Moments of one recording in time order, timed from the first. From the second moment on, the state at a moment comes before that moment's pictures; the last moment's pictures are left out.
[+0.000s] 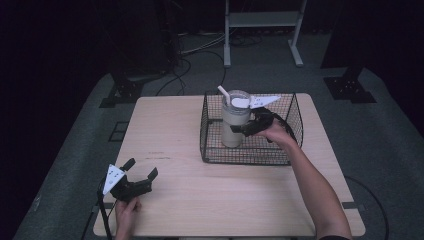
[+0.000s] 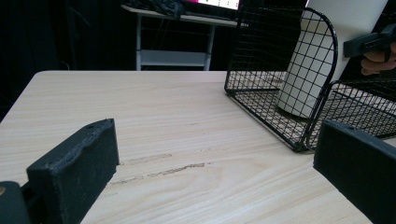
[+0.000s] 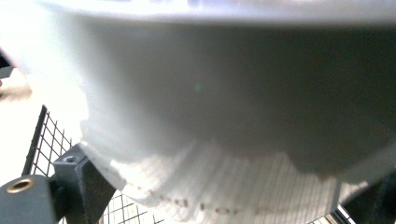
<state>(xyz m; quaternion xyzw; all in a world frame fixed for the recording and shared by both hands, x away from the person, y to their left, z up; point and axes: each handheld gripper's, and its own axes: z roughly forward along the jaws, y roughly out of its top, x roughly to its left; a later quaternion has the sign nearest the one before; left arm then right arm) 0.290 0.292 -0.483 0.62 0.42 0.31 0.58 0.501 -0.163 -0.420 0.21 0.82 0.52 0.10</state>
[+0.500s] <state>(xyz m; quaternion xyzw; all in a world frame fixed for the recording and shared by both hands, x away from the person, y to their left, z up) 0.290 0.292 -0.483 0.62 0.42 0.31 0.58 0.497 -0.165 -0.415 0.21 0.82 0.52 0.09</state>
